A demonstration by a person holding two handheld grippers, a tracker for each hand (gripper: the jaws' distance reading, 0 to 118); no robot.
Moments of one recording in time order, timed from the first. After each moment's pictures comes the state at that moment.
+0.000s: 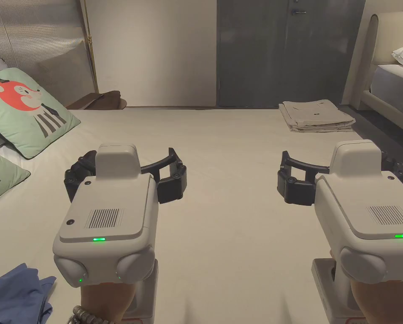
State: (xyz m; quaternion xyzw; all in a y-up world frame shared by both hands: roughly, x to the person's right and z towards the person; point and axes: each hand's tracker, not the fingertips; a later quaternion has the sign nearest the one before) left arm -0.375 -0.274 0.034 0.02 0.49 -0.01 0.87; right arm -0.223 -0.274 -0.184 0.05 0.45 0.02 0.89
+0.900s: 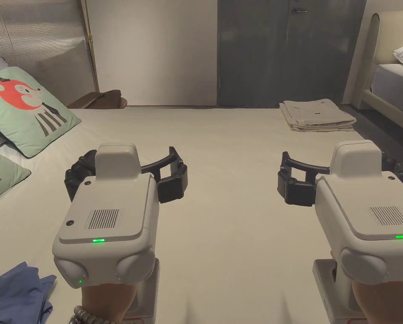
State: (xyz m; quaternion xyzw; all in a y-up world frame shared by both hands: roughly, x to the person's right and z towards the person) left arm -0.374 -0.274 0.035 0.03 0.48 -0.01 0.87; right arm -0.223 -0.275 -0.183 0.05 0.45 0.02 0.89
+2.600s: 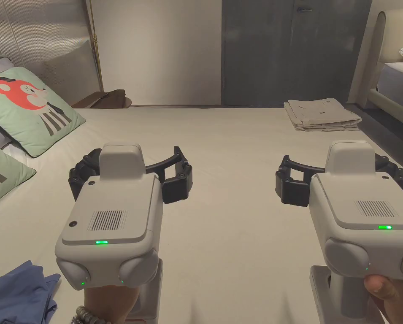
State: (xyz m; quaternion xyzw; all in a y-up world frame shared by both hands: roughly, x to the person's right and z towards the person) left arm -0.371 -0.272 0.037 0.03 0.48 -0.02 0.88; right arm -0.238 -0.275 -0.176 0.00 0.41 0.04 0.91
